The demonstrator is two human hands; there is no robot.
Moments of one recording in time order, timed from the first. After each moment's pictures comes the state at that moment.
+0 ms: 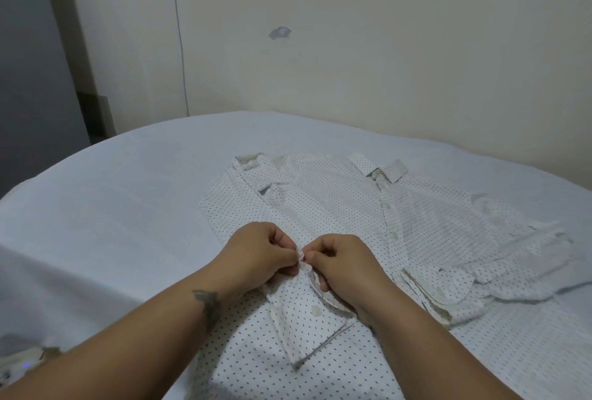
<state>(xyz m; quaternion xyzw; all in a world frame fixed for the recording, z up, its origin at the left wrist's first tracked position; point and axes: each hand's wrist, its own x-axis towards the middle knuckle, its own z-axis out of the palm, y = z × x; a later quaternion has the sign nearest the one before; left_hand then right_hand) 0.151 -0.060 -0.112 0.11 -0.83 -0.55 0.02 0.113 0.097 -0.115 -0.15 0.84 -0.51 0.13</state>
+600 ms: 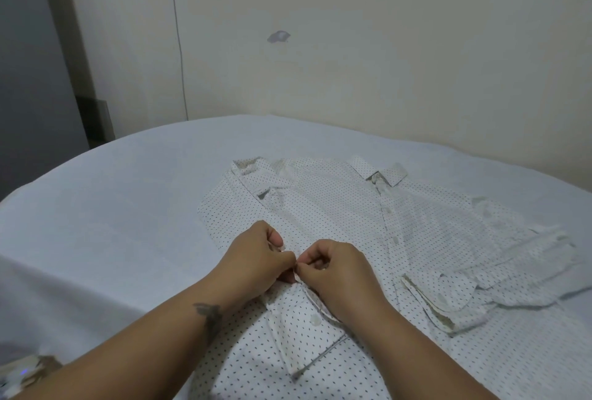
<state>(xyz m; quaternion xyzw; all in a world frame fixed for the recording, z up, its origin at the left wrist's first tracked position) 0.148 -0.056 -0.118 0.13 -0.84 -0.53 0.07 0.116 0.092 -0.126 -0.19 0.89 -0.42 0.02</state>
